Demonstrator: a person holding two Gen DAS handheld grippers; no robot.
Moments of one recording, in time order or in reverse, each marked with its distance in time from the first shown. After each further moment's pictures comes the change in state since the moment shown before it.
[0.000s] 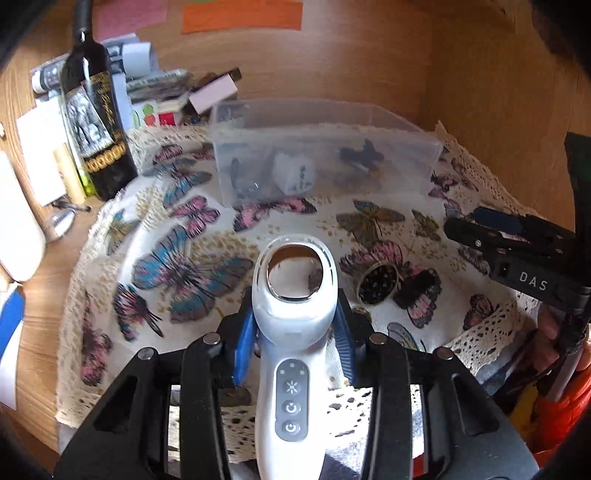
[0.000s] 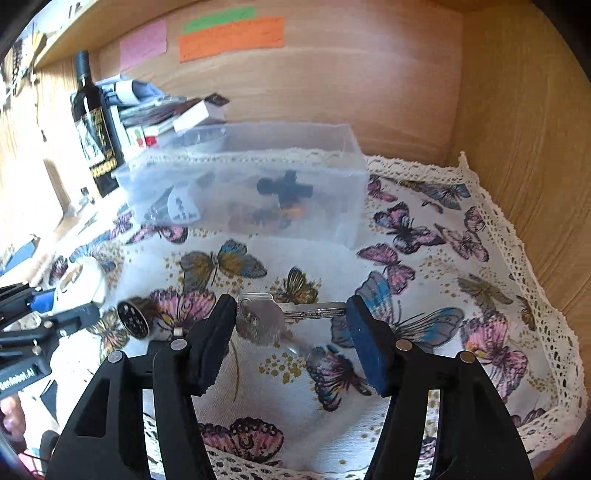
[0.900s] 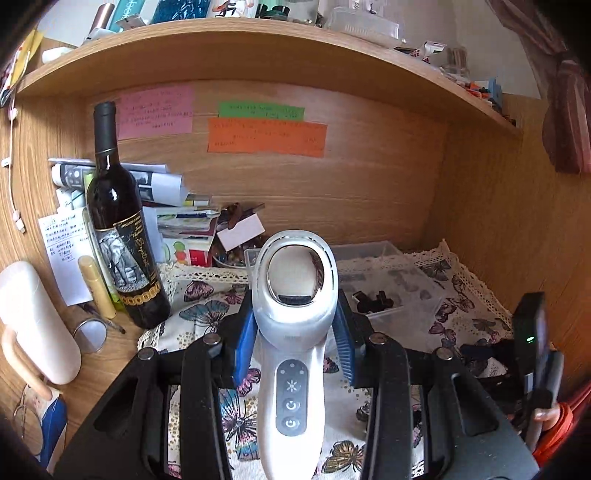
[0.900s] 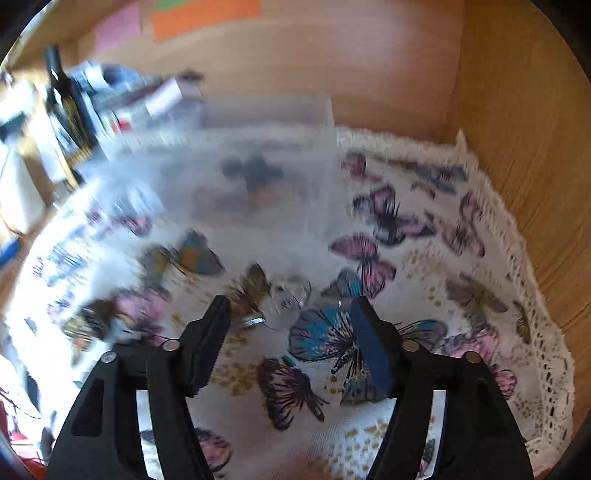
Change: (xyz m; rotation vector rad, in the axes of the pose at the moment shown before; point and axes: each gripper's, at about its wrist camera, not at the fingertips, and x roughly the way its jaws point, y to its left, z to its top) left arm -0.052 0.036 0.099 -0.030 -0.314 -0.013; right arm 0.048 -0.023 0.005 0.009 0.180 -0.017
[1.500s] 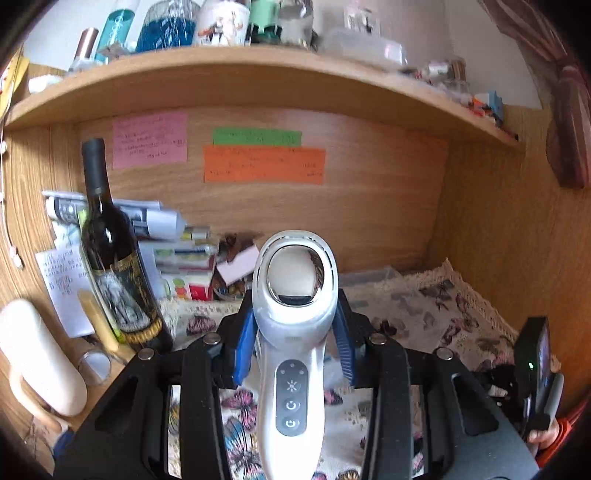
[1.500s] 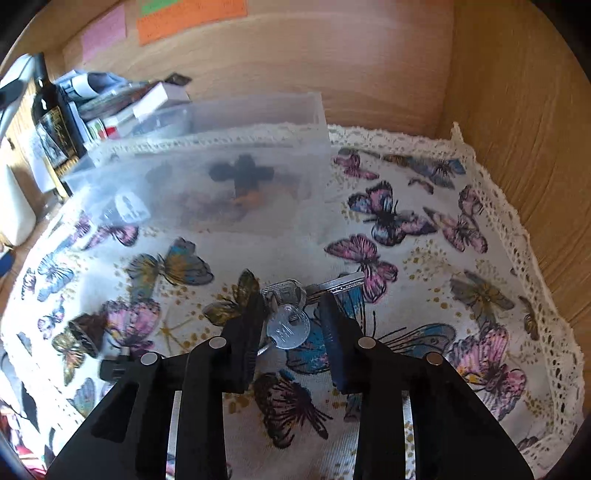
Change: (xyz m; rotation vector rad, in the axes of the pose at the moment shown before) left arm 0.006 0.002 0.029 0.024 -0.069 0.004; right arm -0.026 0.003 0.004 0.033 -0.082 -0.007
